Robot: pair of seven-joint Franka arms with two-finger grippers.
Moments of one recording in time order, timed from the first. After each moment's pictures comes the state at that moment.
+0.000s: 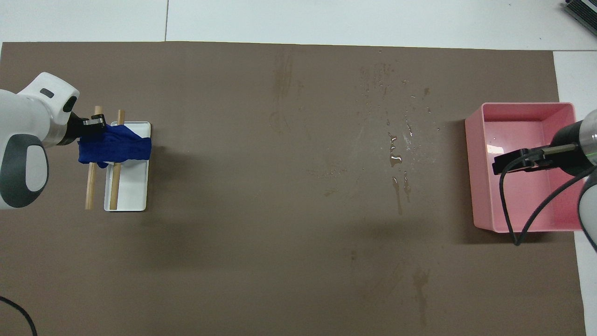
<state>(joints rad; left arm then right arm) 0.13 0.16 -0.13 -1.94 0.09 2.31 -0.23 0.09 -0.06 -0.06 -1.70 0.00 1.61 -0.05</state>
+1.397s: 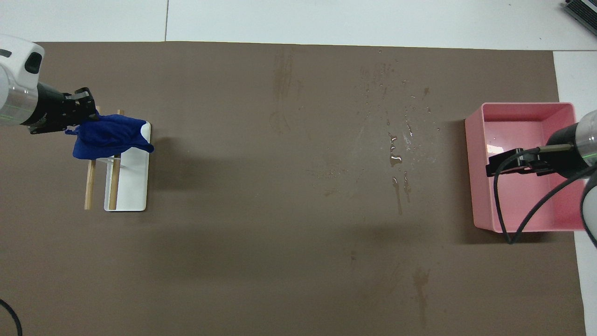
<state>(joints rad) 0.03 0.13 -0.16 -1.61 -0.33 1.89 -0.93 0.09 -0.06 -0.05 -1.71 0.20 1.58 0.27</state>
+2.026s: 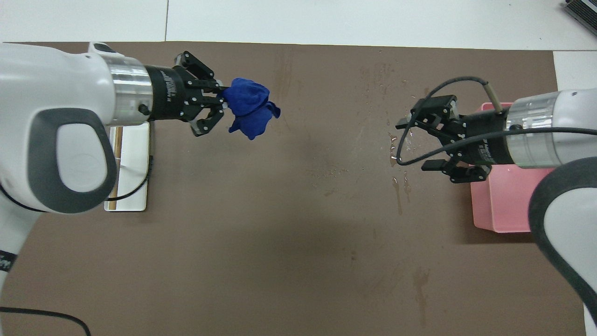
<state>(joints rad) -0.20 0.13 -0.24 -1.69 -0.61 2.34 -1.91 0.27 -0.05 -0.05 -1.82 0.63 2.06 0.98</state>
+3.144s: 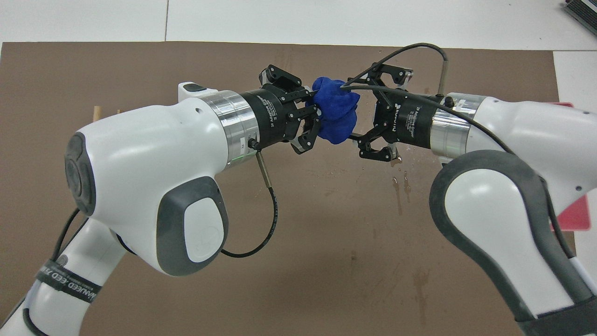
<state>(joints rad) -0.42 0.12 -0.24 -1.71 -0.61 2.63 -2.12 0.41 0.05 -0.05 -1.88 0.93 2.42 1.23</state>
